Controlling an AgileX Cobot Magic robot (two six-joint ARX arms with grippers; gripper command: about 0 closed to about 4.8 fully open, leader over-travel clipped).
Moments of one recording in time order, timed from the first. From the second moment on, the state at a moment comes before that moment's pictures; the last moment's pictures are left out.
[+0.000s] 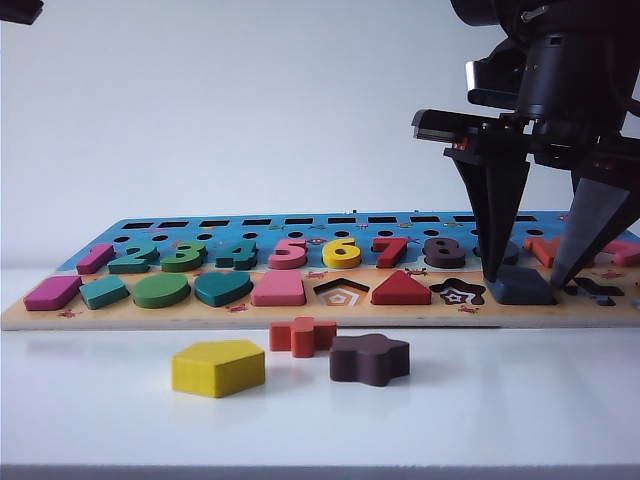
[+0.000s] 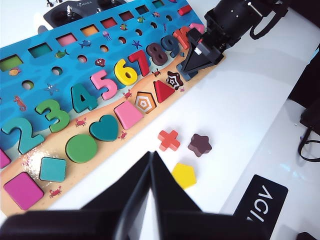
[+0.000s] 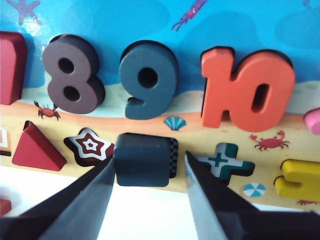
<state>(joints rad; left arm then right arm) -0.44 0.49 0.63 -0.67 0.54 0.03 0.59 1.43 1.02 -0.83 0.02 0.54</state>
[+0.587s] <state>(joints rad) -0.44 0.49 0.63 -0.67 0.54 0.03 0.59 1.43 1.02 -0.83 0.06 0.54</state>
